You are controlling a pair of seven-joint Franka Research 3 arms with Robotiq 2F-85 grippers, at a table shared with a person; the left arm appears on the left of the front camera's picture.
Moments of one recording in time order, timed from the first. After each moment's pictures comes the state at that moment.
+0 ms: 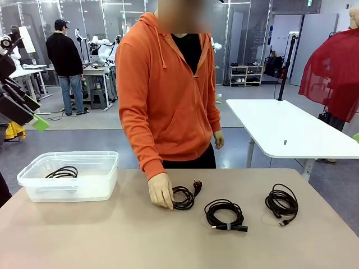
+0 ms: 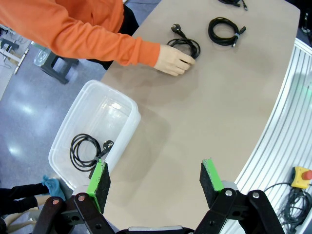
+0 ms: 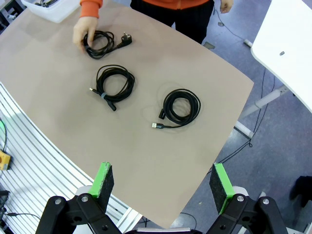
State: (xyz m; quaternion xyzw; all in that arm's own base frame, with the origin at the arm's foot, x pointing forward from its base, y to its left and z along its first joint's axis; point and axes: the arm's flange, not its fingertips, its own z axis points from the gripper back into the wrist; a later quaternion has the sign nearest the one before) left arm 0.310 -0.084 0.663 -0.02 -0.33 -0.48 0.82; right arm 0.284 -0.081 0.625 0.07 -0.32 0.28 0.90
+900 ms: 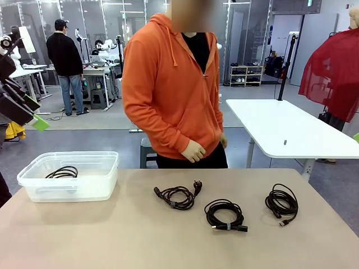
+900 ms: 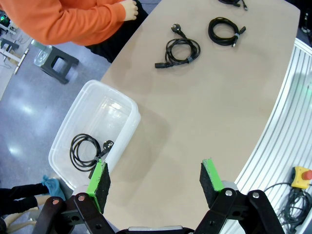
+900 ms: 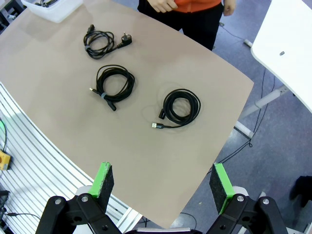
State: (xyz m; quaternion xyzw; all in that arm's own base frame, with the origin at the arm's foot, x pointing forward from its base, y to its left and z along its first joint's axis) left arm 0.310 -0.084 0.663 -0.02 -0.33 -0.48 0.82; right arm 0.284 -0.081 0.625 0.07 -0.32 0.28 0.90
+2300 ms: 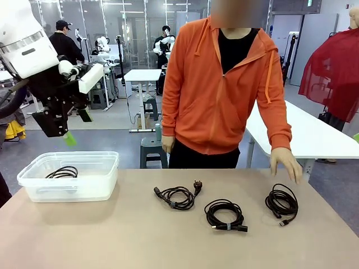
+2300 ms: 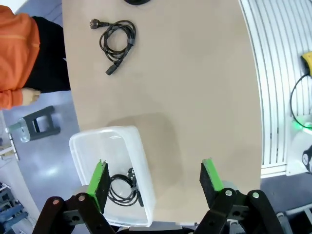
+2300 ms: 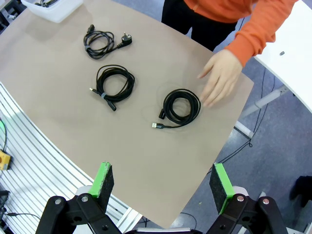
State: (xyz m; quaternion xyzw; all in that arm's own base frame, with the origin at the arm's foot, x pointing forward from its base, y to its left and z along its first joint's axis) left arm 0.375 -0.174 0.642 0.04 -0.18 -0.76 0.62; right arm 0.284 -0.081 0.625 0.07 -0.32 0.28 0.90
